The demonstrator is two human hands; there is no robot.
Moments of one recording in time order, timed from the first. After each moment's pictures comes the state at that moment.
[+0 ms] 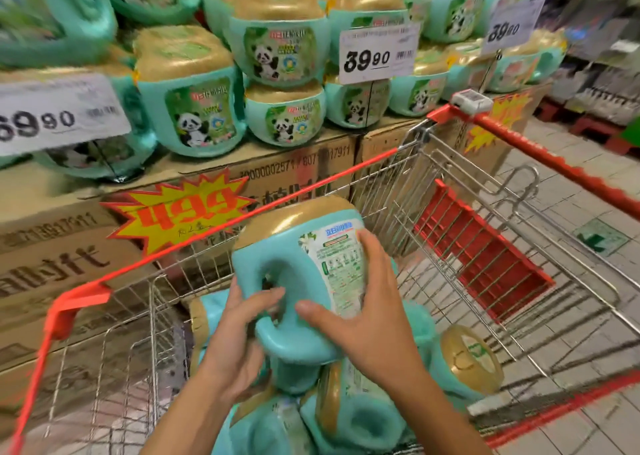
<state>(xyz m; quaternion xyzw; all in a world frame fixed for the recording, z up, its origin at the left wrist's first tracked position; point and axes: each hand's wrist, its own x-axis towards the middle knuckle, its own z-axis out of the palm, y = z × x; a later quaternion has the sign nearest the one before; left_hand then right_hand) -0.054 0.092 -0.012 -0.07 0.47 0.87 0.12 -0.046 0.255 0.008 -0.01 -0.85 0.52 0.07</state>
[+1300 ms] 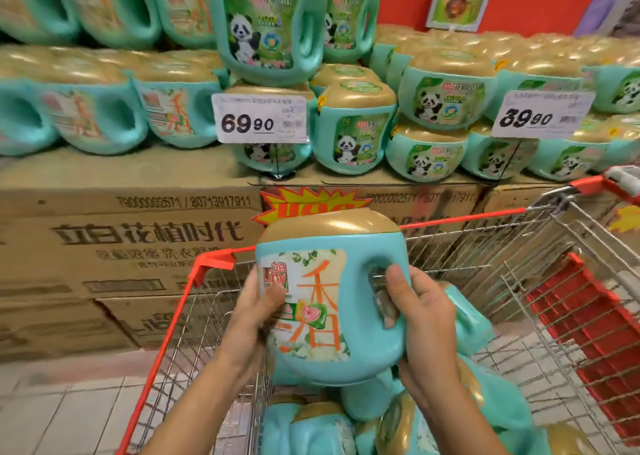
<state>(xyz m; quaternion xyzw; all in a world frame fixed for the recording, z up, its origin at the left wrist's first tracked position) -0.014 -0.023 0.002 -0.12 0.47 0.87 -0.08 -0.054 0.157 0.027 0.05 -0.58 0.81 -0.03</state>
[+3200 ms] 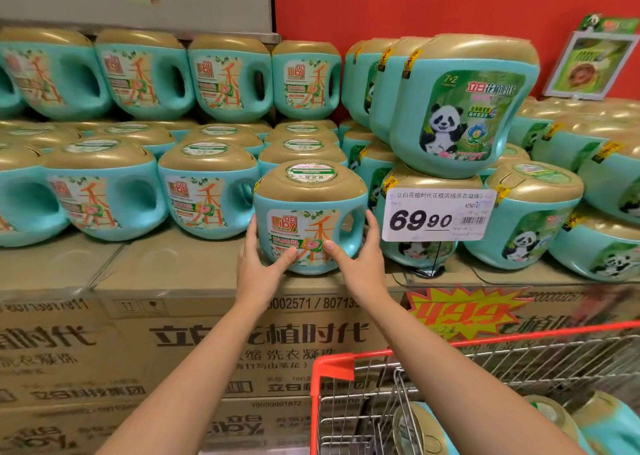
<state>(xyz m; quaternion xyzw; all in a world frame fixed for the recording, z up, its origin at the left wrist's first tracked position) -0.189 -0.372 0.000 -0.16 0.76 0.56 -0.28 -0.246 -0.207 0.027 0.15 -0.77 0.62 0.05</state>
